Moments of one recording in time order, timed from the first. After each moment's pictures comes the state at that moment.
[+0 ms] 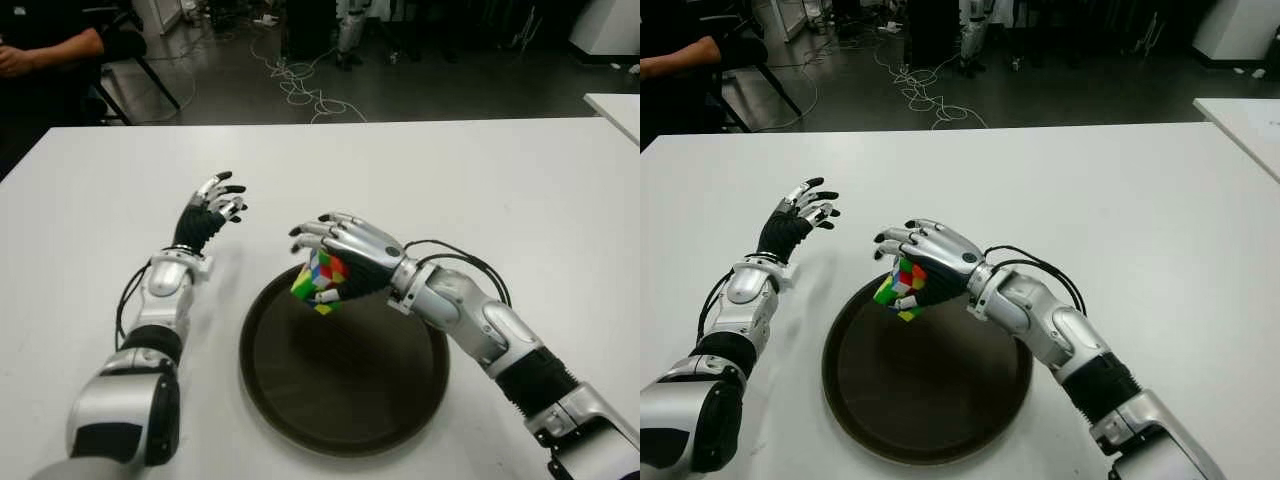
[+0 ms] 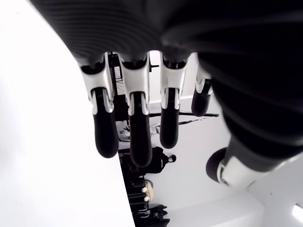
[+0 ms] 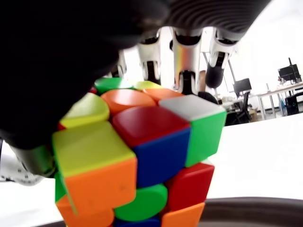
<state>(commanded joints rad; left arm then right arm) -0.66 0.17 0.15 1.17 -0.03 -0.56 -0.21 -0.45 -0.30 0.51 0.19 -0.73 -0.39 0.17</state>
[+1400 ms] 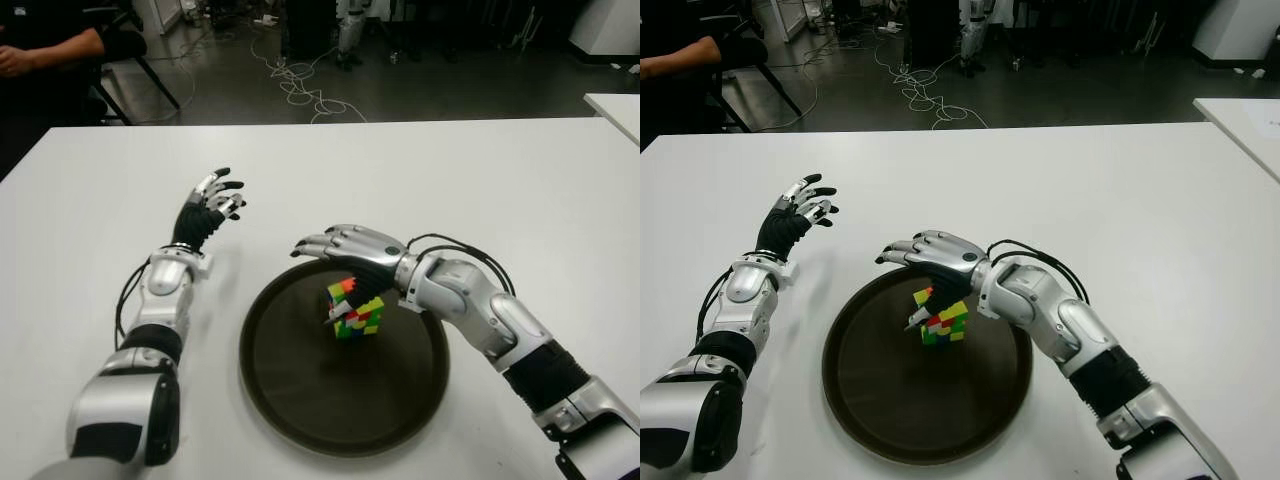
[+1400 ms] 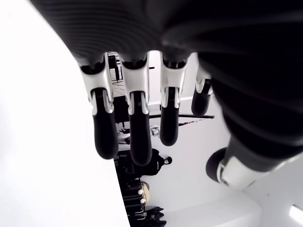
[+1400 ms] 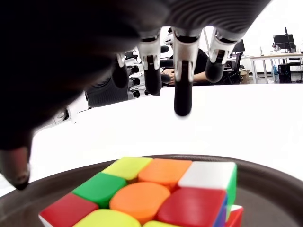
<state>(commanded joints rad) -0.65 0.17 0.15 1.16 -0.03 -0.55 -0.21 -0.48 -0.33 0.51 0.16 -0.73 -0.35 0.34</state>
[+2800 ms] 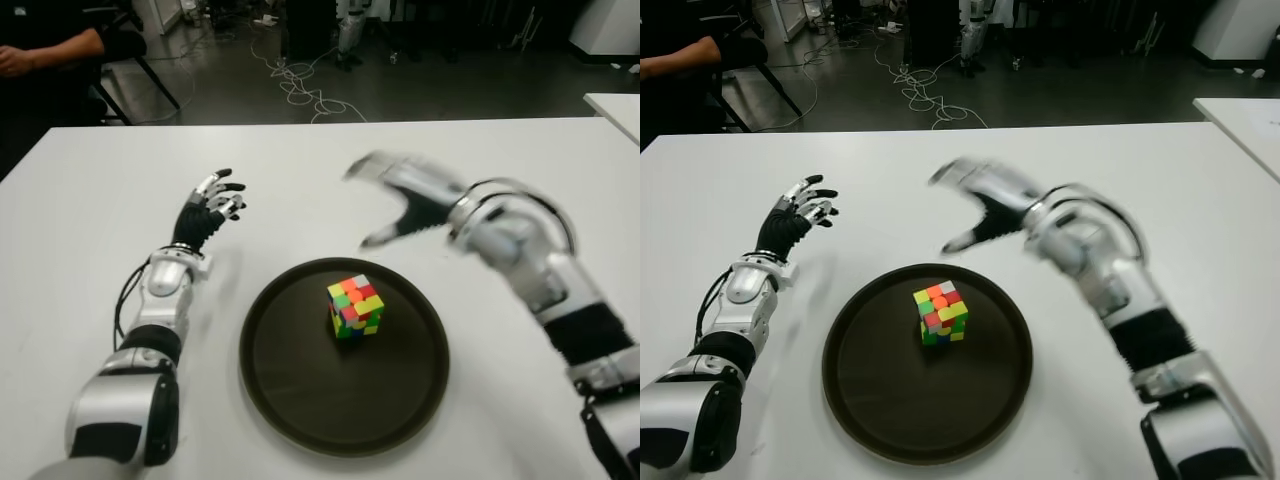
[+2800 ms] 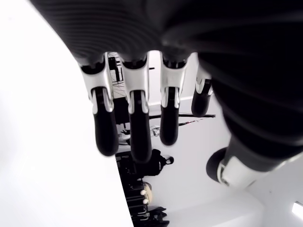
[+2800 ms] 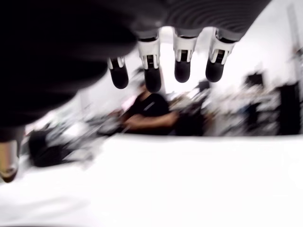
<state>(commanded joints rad) -0.66 0.17 0.15 1.18 -0.03 -0.58 -0.21 -0.65 -0.43 0.30 0.45 -0.70 -0.31 0.08</state>
